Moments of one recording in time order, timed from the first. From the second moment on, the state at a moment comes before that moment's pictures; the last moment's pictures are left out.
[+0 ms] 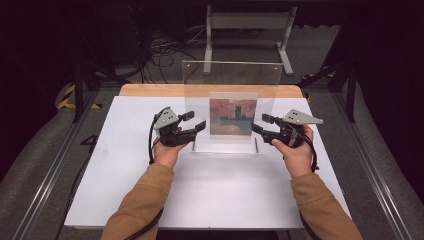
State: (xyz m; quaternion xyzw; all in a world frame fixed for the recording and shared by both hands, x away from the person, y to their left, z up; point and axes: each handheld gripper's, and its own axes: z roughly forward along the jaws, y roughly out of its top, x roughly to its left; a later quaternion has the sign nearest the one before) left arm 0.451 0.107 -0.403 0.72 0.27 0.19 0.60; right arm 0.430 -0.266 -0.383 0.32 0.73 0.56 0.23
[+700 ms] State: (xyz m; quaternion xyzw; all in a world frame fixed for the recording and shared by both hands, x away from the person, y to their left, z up) left arm 0.395 0.163 -0.374 0.74 0.27 0.21 0.58; right arm 0.375 -0.311 -0.358 0.31 0.74 0.53 0.26
